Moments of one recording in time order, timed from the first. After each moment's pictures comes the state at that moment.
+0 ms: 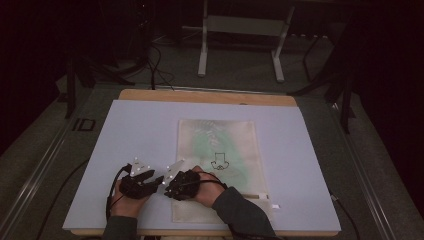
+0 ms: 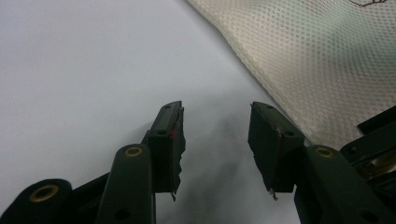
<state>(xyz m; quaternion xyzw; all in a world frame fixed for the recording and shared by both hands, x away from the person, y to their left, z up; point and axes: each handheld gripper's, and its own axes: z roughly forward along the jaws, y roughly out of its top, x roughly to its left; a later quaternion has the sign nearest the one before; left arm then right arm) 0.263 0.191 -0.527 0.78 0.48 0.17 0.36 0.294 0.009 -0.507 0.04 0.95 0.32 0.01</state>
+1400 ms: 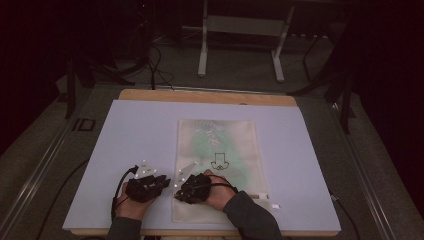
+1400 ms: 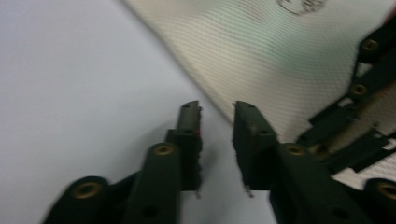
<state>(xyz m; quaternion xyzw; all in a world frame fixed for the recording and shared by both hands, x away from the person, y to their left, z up) 0.257 0.171 -0.523 0.81 0.43 0.12 0.39 0.292 -0.020 -0.519 0.05 0.95 0.30 -0.01</state>
